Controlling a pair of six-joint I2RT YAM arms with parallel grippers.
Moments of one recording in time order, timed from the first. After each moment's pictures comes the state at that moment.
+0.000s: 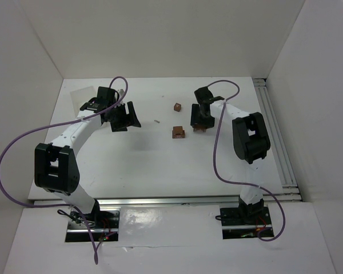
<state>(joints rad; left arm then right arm) -0.15 1.61 1.28 -0.62 0.32 -0.42 0.34 2.08 1.54 -0.58 0.12 0.41</state>
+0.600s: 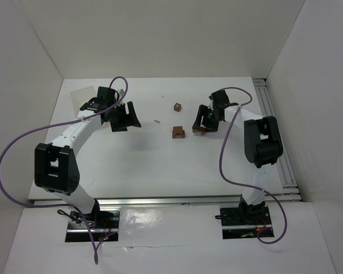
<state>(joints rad) -0.15 1.61 1.28 -0.63 0.32 -0.42 0.22 1.97 1.33 -0.39 -0.28 0.44</state>
